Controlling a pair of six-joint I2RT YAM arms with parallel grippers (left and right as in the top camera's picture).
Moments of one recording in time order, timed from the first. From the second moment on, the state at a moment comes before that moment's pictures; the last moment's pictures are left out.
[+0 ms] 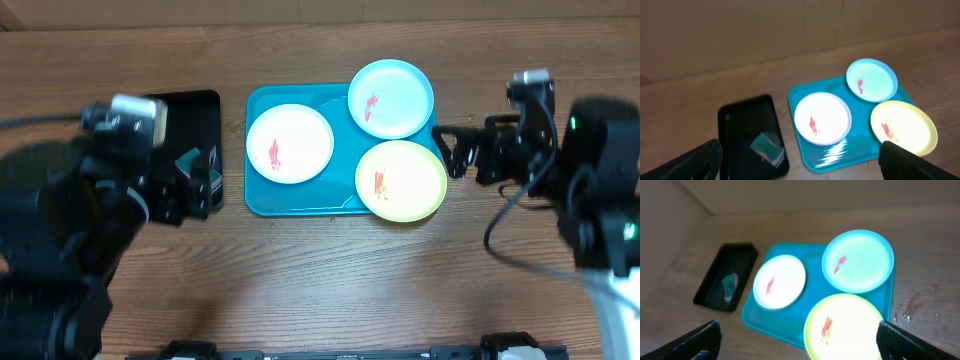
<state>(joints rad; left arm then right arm) -0.11 1.07 1.72 -1.18 0.09 0.07 0.07 1.15 1.40 -0.92 -0.46 0.12</state>
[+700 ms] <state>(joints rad) -0.40 1.67 2.05 -1.56 -0.02 0.08 0.15 1.54 1.84 -1.24 -0.49 0.12</state>
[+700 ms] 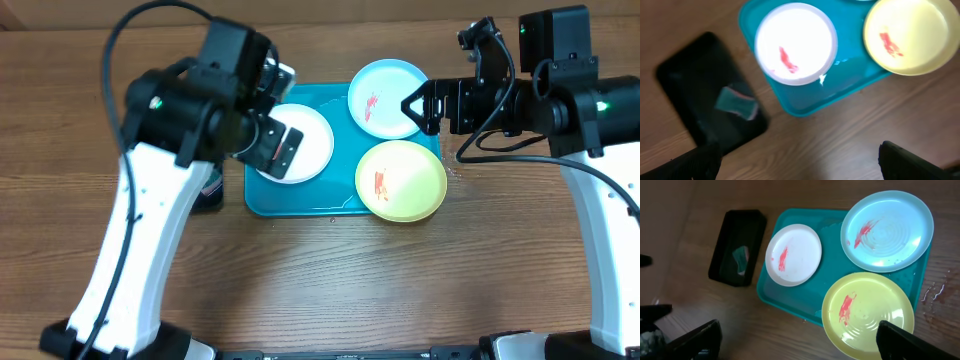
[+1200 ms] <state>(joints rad) -0.35 1.81 2.06 -1.52 -0.05 -0.33 0.26 1.72 1.84 -1.14 -0.33 0.35</state>
